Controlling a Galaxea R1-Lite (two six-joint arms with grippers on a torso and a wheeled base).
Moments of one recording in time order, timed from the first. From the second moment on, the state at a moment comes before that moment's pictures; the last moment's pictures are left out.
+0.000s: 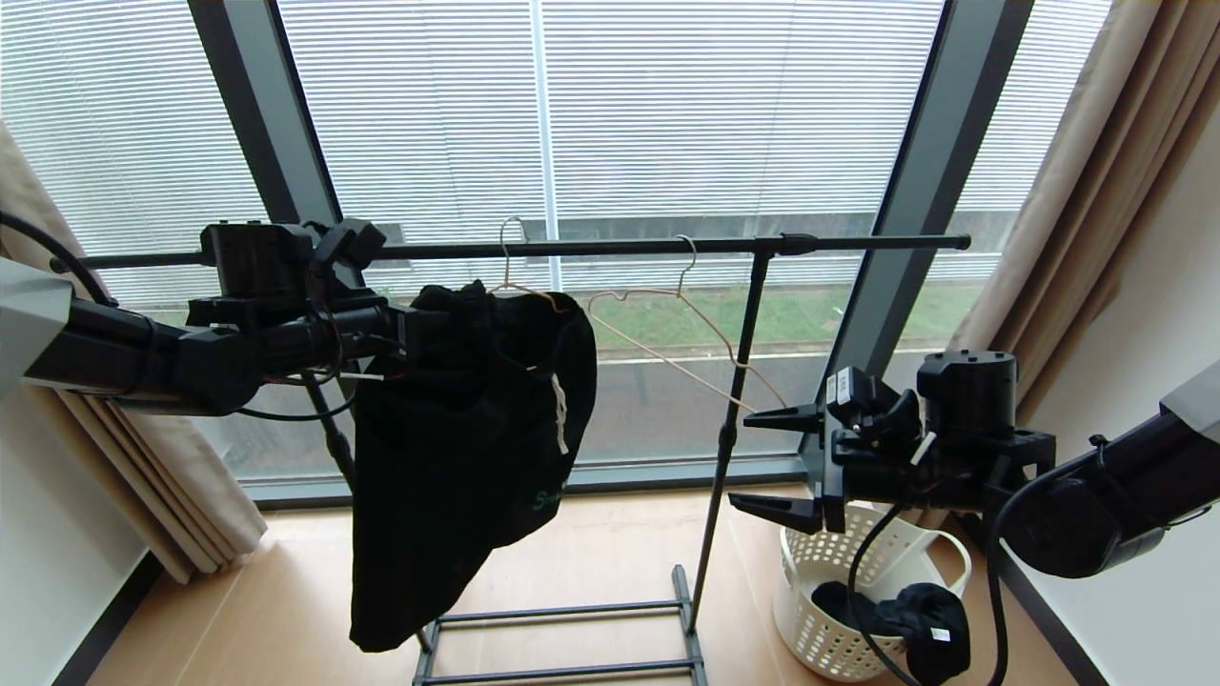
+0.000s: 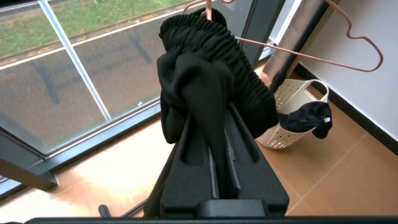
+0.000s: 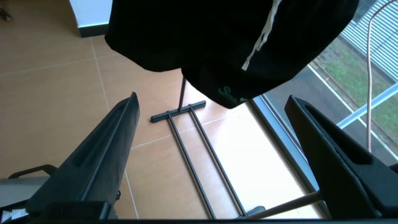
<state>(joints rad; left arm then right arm) -0.05 2.05 -1.29 -0.47 -0.52 0.10 0.24 2.01 -0.76 -0.81 0.86 -0.45</state>
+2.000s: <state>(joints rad) -0.02 0.77 -0.21 -0.16 -0.37 0.11 0.44 1.32 -0.30 -0.77 -0.18 -0.32</state>
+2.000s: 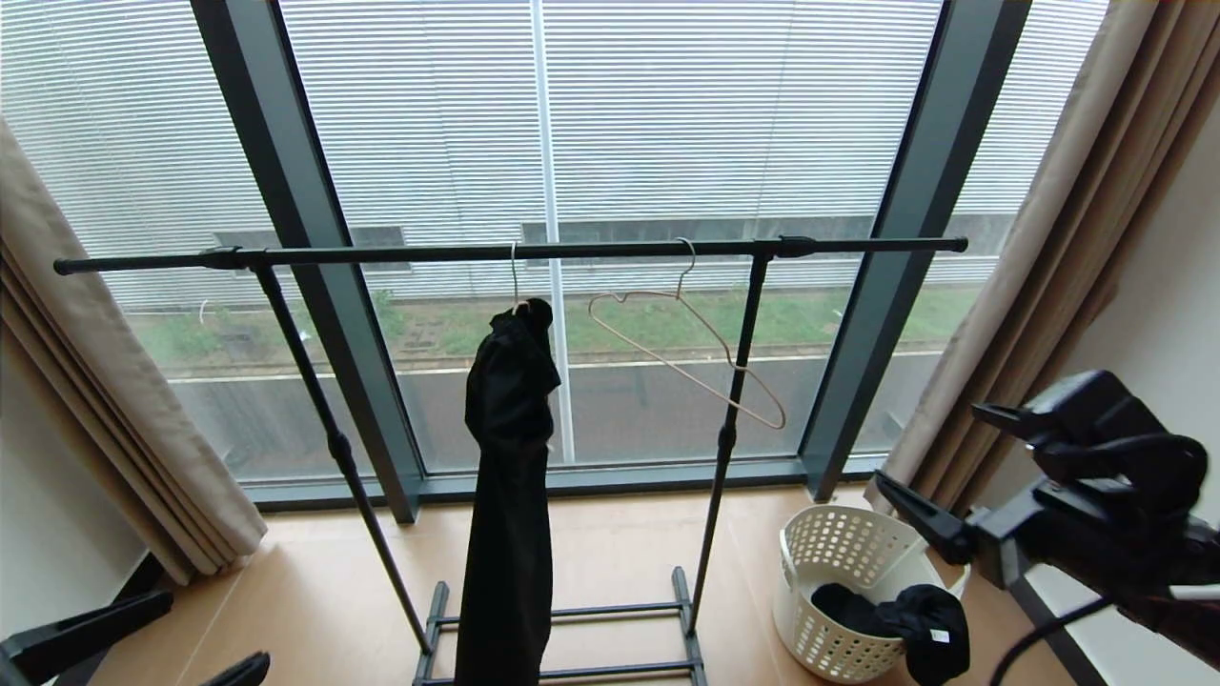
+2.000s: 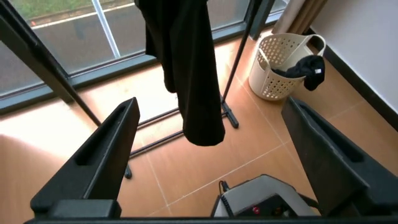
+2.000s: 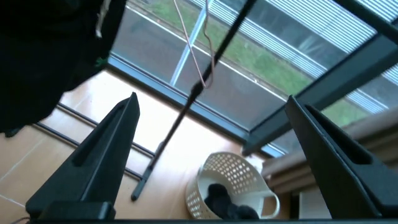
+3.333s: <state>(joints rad) 0.02 0.07 -0.13 0.22 -0.24 0.06 -0.02 0.10 0.00 -0.08 -0.13 -0.21</state>
